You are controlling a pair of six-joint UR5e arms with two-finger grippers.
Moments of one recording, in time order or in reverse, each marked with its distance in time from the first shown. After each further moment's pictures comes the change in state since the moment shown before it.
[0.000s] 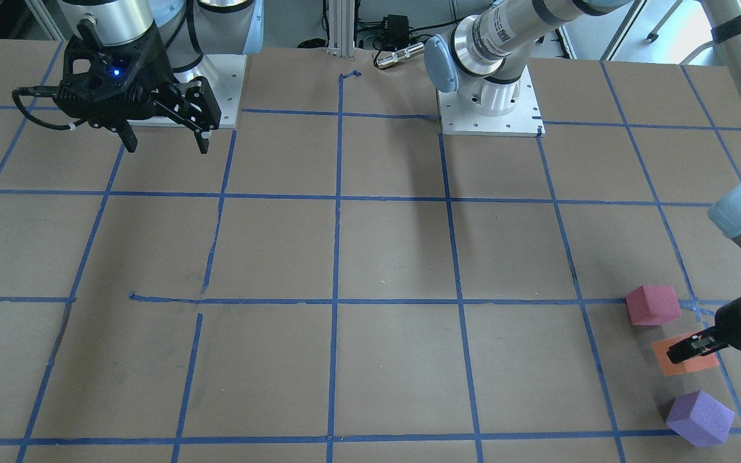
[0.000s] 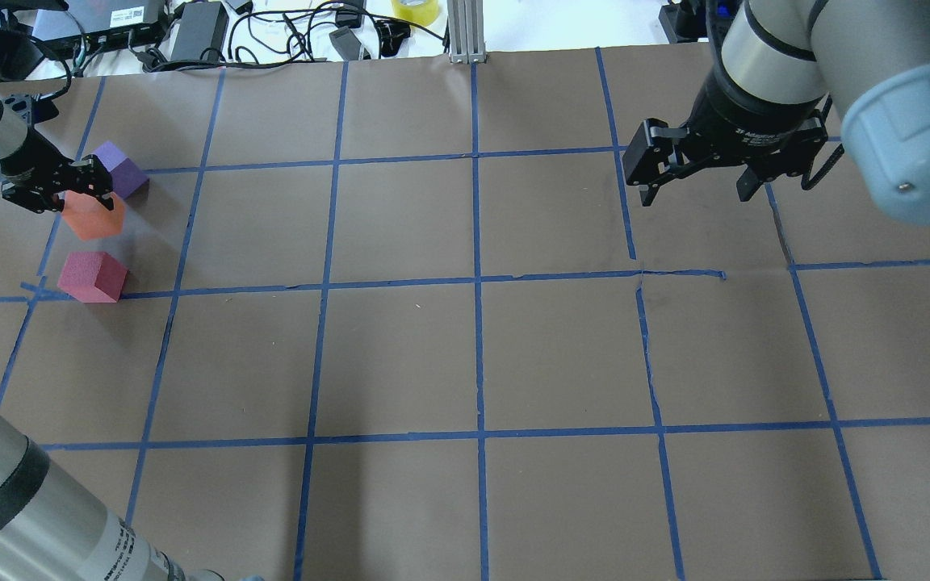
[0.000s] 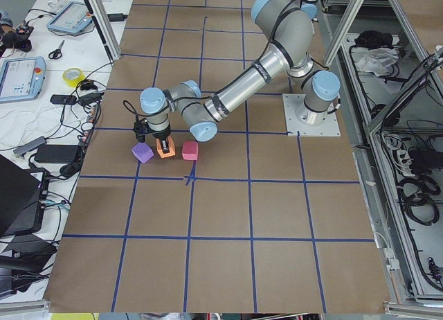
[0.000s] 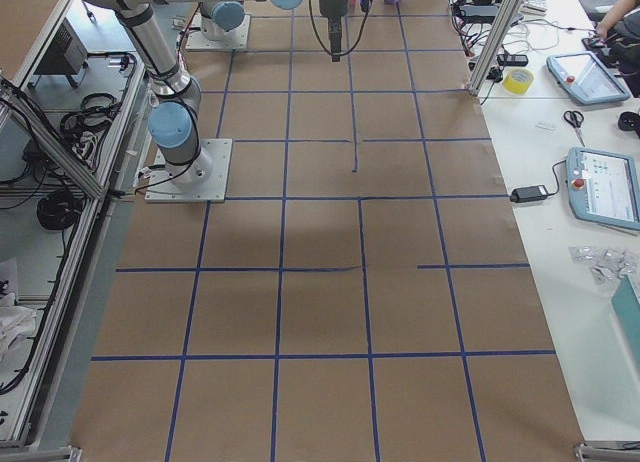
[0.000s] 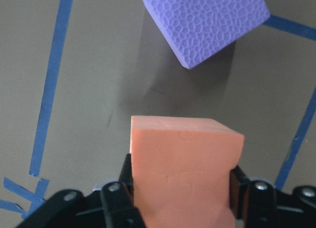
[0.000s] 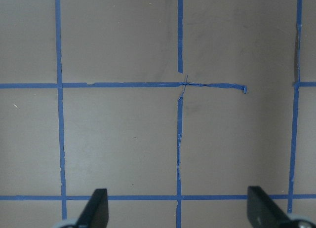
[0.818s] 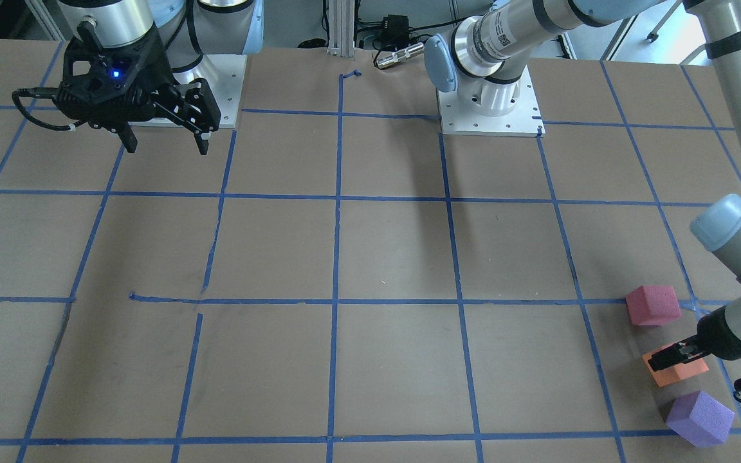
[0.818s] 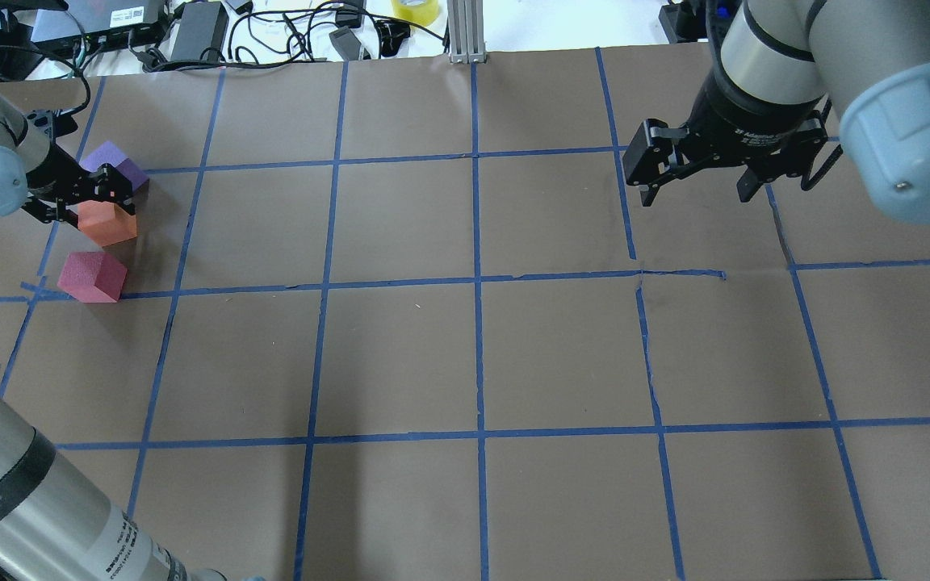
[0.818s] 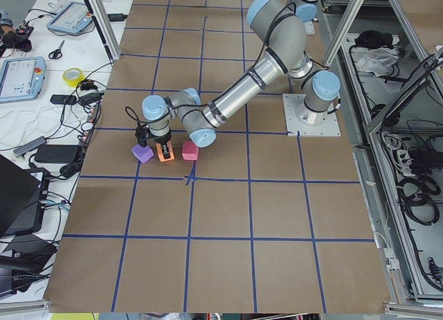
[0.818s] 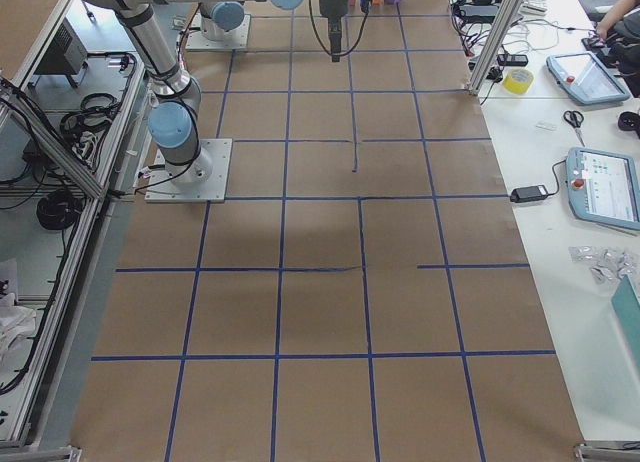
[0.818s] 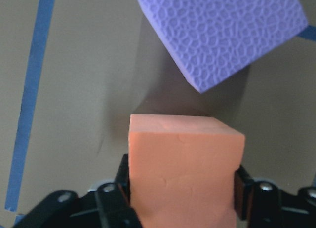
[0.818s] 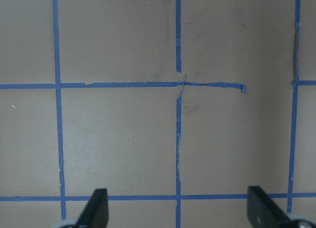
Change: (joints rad) left arm -0.021 -0.019 -0.029 0.049 0.000 -0.013; right arm 0.000 0.002 0.000 0.001 -0.002 0.009
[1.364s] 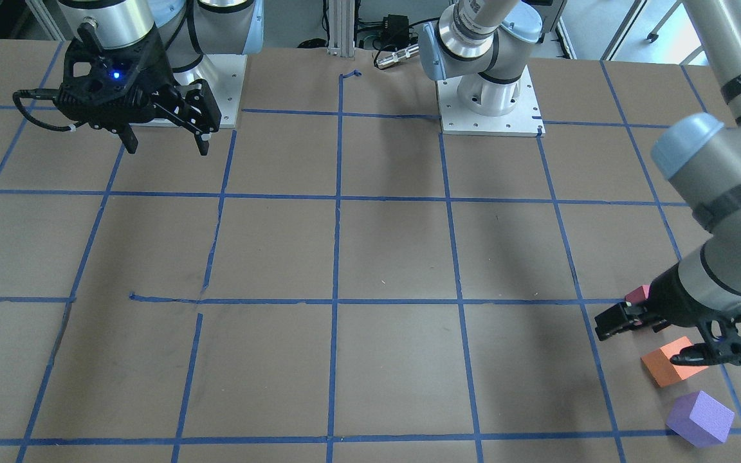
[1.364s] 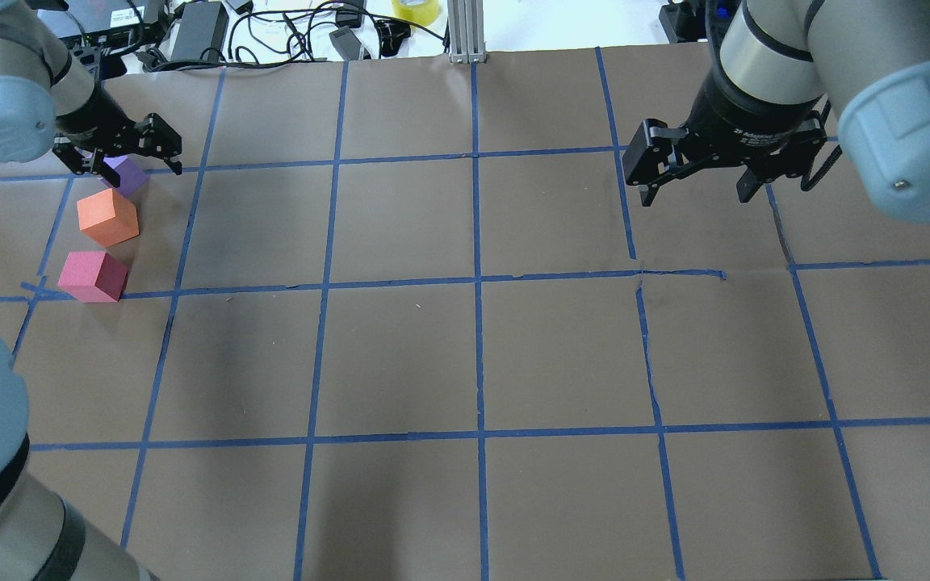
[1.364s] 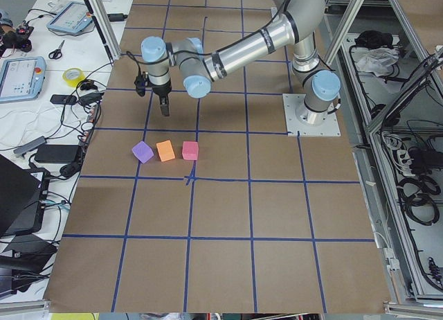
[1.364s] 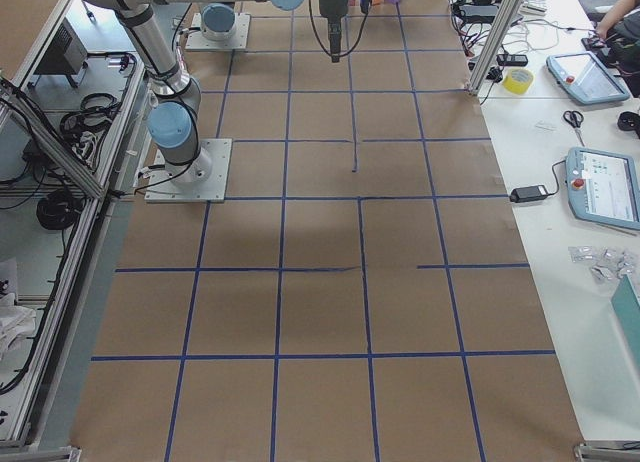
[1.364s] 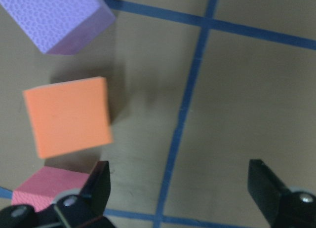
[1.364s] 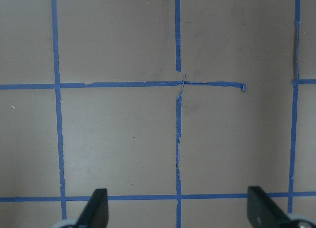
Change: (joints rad) left arm -0.225 0.247 0.006 -0.260 0.015 -0.075; right arm 0.000 0.002 0.000 0.001 0.000 0.004
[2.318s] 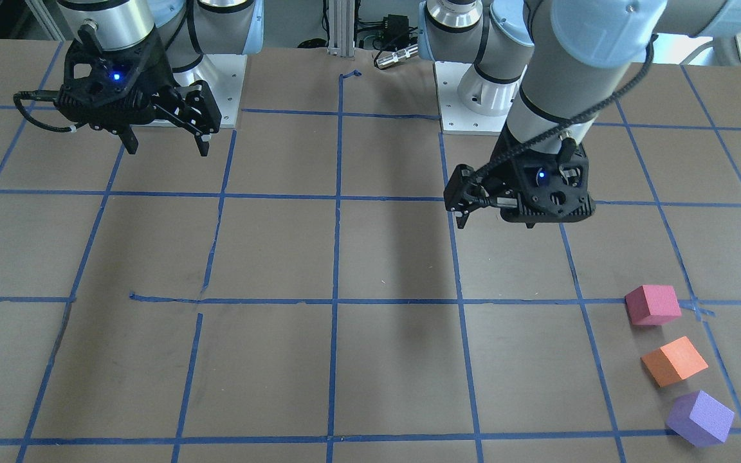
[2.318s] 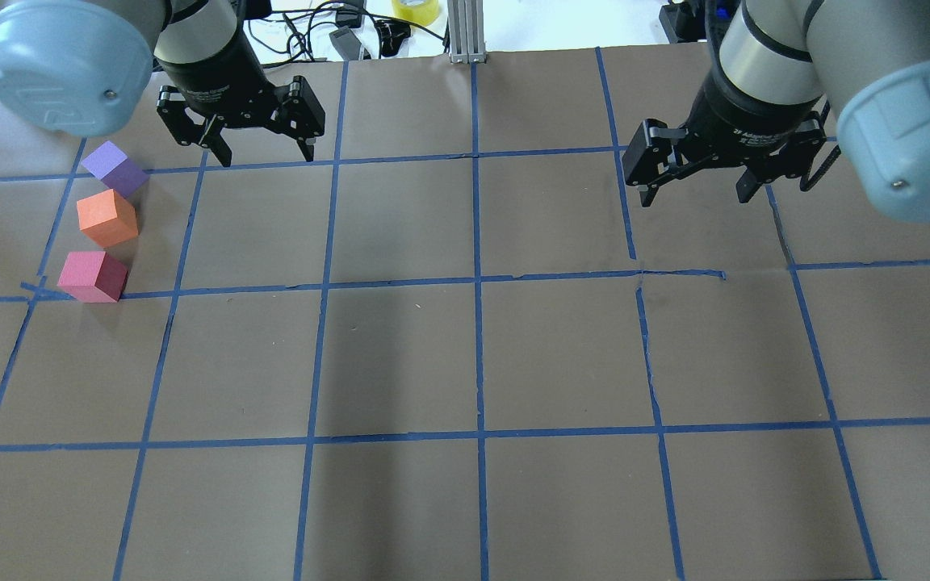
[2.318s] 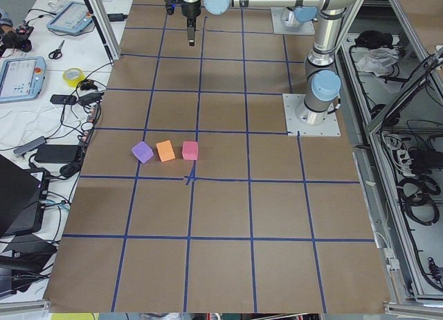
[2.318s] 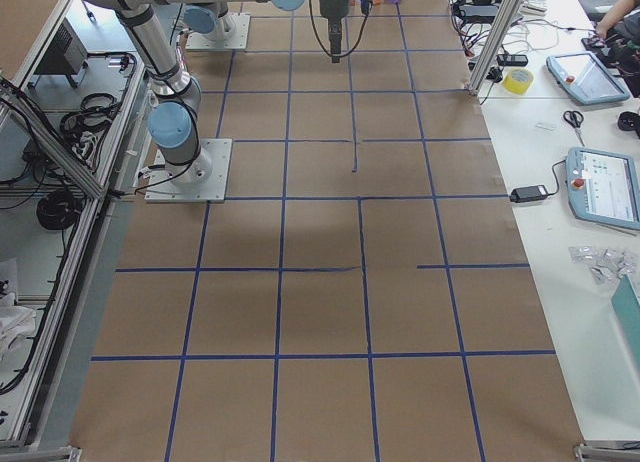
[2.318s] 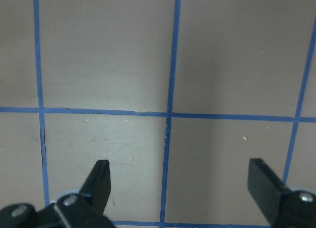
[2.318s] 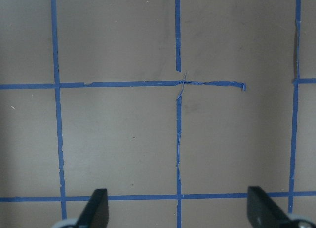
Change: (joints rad) left arm -0.364 0.250 -0.004 -0.224 0.036 -0.244; right arm 0.000 0.002 0.000 0.000 0.000 0.001
